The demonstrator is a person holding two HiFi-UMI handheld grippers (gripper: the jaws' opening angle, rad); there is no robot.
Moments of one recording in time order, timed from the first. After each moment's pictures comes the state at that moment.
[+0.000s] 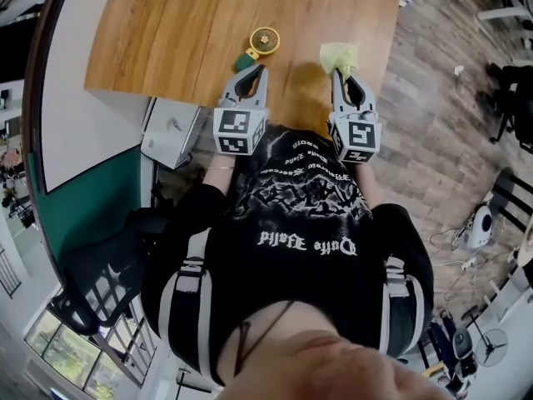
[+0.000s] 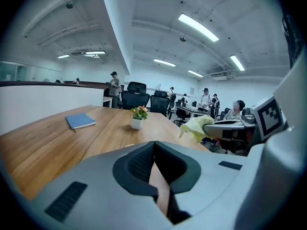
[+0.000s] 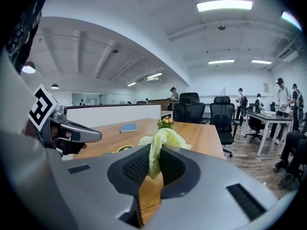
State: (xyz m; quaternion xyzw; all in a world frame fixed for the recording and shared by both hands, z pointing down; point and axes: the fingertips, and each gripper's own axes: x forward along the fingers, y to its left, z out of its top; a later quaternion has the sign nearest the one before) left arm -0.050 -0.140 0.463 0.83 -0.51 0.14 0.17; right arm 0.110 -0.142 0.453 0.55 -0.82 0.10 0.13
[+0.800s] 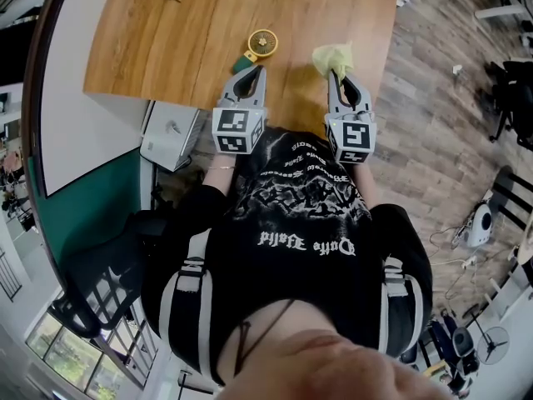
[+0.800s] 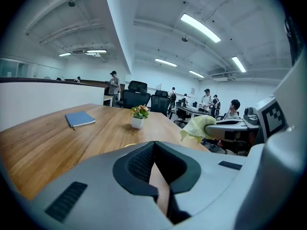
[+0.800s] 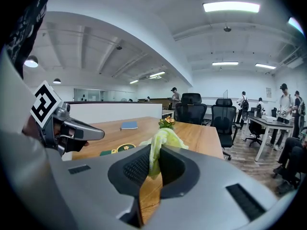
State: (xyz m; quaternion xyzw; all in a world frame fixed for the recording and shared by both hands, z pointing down) left arm -0.051 -0.147 0.467 0.83 -0.51 0.13 0.18; right arm 0.101 -0.144 0.452 0.55 -0.82 0.09 0.15
